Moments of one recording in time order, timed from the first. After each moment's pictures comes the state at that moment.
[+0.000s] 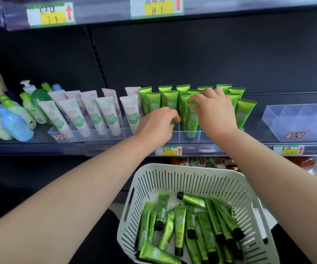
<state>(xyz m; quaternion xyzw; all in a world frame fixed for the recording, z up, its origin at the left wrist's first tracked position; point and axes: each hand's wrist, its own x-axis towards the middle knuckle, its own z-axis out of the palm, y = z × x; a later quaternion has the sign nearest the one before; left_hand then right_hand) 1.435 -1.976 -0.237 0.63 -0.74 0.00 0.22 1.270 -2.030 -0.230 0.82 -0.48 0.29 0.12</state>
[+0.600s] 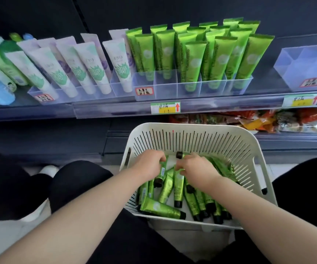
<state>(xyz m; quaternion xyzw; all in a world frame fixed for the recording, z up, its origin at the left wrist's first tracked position) 1.439 -1.881 -0.424 0.70 -0.68 -0.23 0.00 1.260 -1.903 -0.430 0.88 -0.44 -0.05 -0.18</state>
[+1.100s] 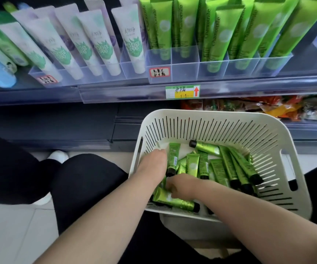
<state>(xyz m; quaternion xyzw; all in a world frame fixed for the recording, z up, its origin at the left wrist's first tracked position) 1.454 -1.861 -0.455 0.72 -0.67 -0.17 -0.07 1.327 -1.869 -0.483 0.82 -0.35 -0.25 -0.38</state>
